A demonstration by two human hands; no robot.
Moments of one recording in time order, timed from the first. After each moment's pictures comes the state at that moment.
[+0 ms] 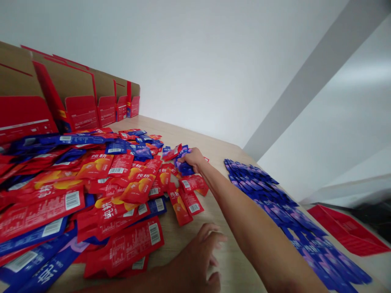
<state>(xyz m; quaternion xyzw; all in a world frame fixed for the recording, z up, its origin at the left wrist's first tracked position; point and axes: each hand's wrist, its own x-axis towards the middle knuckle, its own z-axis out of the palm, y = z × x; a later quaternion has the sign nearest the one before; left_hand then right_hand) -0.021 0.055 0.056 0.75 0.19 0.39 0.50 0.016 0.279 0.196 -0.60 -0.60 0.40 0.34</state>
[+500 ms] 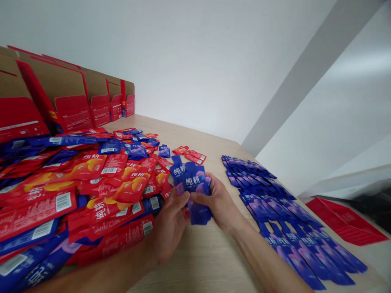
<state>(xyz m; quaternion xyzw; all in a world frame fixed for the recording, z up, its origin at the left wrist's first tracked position) -0.047 0.074 0.147 0.23 0.22 0.58 0.74 0.091 0.119 0.180 -0.42 -0.54 0.56 0.47</state>
